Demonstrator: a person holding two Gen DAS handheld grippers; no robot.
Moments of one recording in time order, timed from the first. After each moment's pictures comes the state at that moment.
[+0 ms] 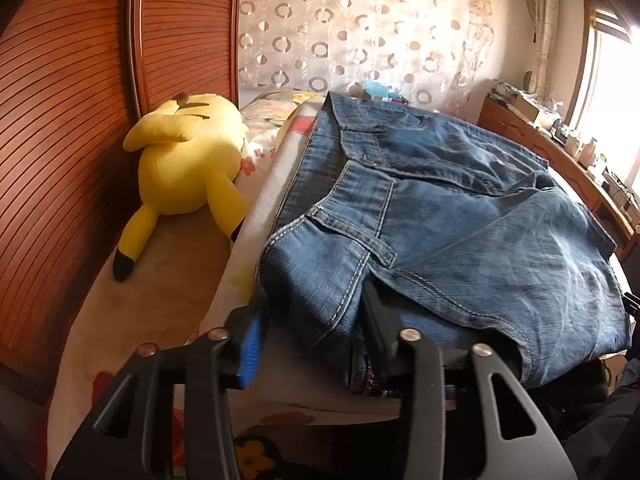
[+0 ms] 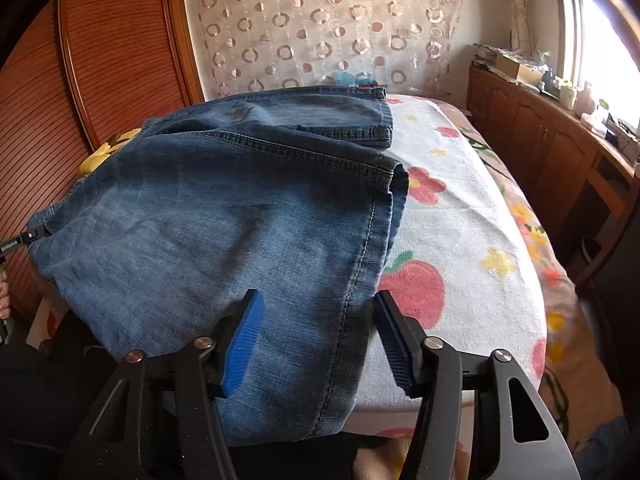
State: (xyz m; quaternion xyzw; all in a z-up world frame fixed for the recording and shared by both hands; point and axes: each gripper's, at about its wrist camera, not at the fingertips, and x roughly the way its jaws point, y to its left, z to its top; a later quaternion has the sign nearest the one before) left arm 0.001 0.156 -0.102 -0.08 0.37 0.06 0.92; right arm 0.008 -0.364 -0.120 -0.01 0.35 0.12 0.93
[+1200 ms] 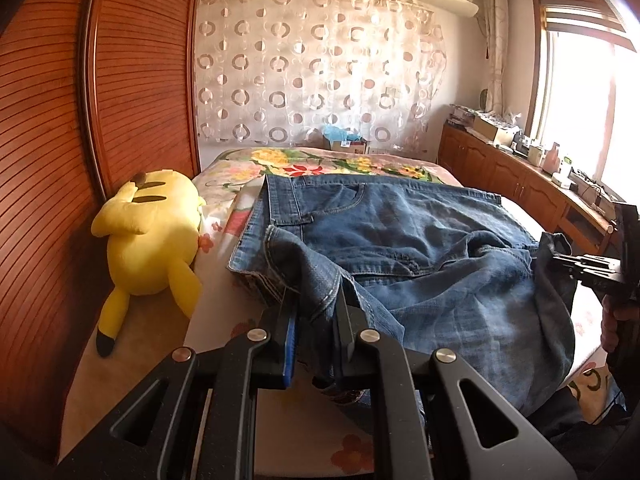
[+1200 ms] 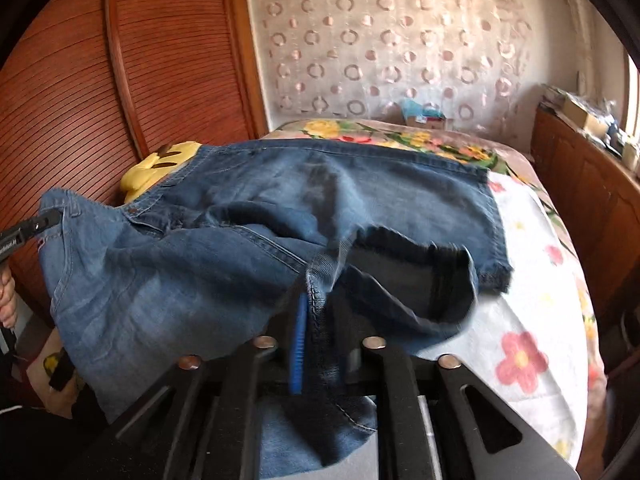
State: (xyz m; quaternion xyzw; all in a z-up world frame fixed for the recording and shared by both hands) left arm 0.020 0.111 -0.031 -0.04 0.29 0.01 0.96; right arm 0.101 -0.307 -0.076 -0.04 0.32 0.22 0.92
